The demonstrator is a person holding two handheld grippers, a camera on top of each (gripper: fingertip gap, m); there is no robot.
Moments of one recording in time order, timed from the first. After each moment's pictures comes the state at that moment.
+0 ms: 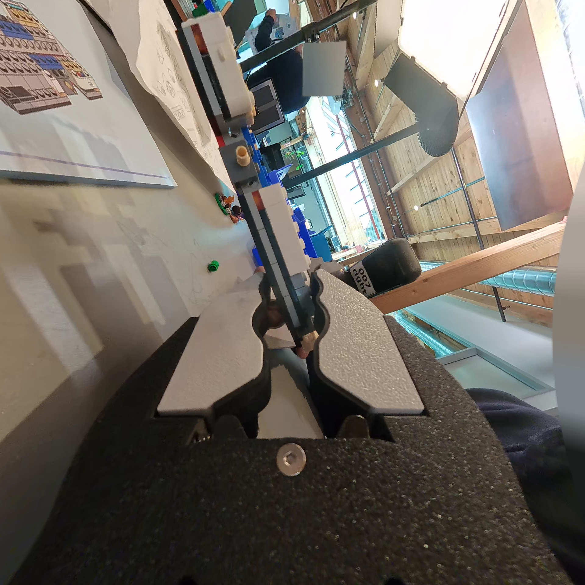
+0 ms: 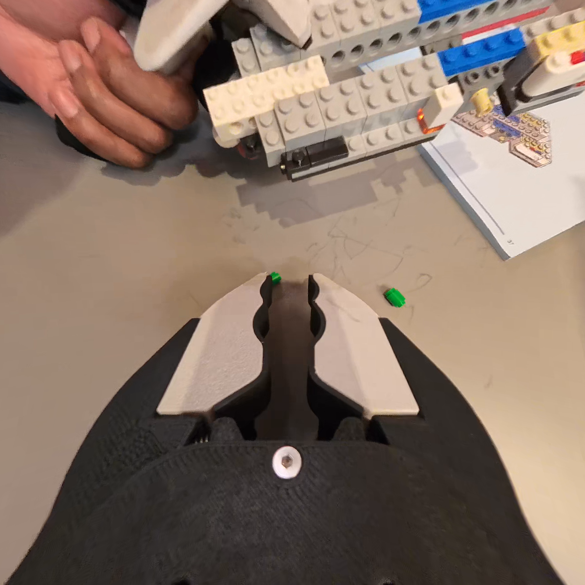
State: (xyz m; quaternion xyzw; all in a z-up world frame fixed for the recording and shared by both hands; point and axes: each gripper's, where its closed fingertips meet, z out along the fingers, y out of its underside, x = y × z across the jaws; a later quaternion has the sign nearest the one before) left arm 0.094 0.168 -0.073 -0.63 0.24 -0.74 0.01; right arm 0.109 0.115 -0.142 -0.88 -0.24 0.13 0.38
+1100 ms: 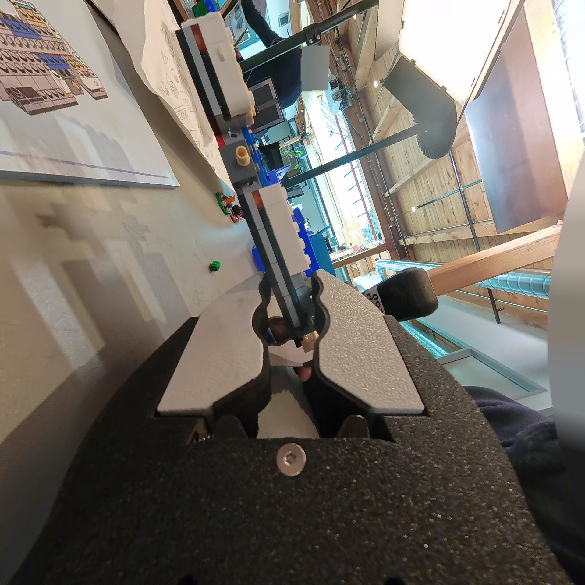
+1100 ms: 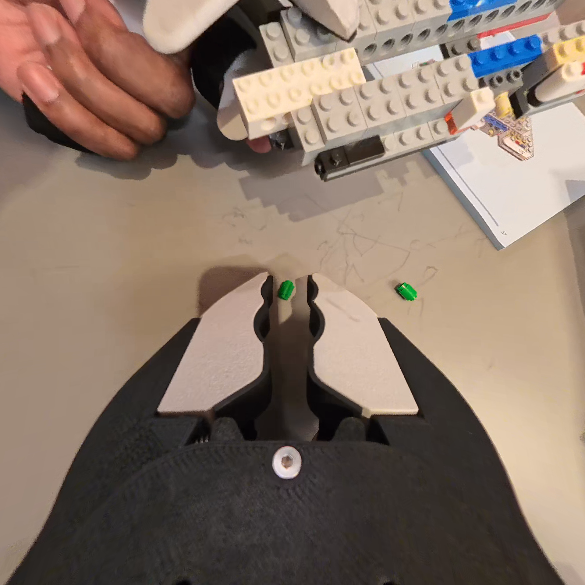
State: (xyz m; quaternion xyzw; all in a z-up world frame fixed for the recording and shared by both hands) left arm 0.094 0.170 -0.074 -0.63 0.24 -0.74 0.00; right arm 0.100 0.110 -0.145 -0.90 -0.23 0.06 0.37
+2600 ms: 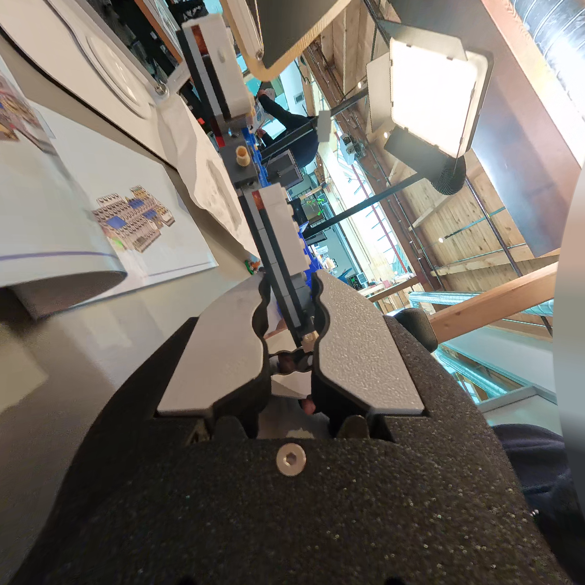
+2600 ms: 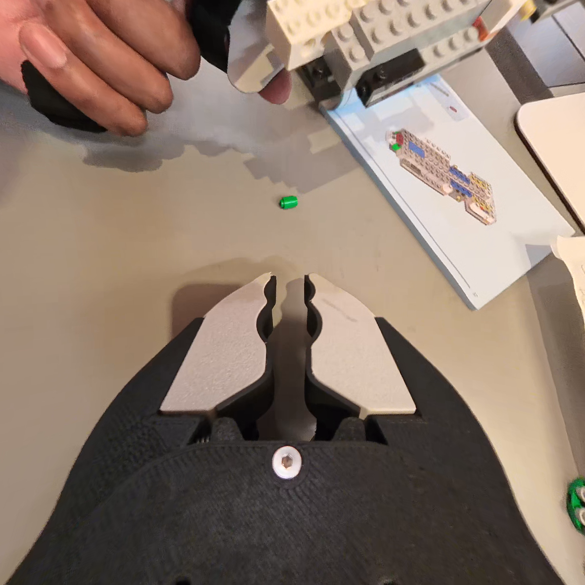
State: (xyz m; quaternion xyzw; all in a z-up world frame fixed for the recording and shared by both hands) left arm 0.080 0.235 -0.051 -0.64 0.22 -0.73 0.11; right arm 0.093 0.152 -0.140 -0.88 -0.23 0.03 0.42
